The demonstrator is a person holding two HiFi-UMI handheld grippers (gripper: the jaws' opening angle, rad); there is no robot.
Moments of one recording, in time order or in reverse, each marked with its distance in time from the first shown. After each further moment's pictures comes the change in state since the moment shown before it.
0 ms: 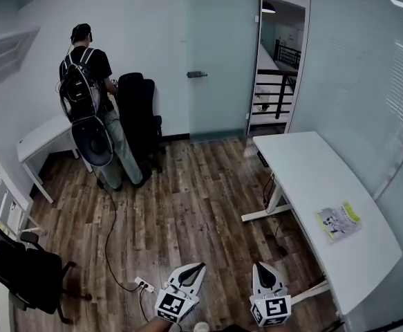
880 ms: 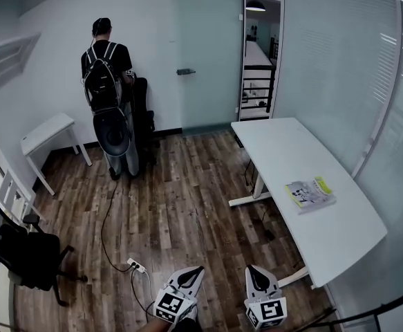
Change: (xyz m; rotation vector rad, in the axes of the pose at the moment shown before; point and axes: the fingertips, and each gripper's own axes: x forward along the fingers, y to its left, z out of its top) left arm -0.055 -0.203 -0.022 -0.030 0.094 -0.037; right arm -0.200 -0.030 -0.024 0.011 -0.024 0.064
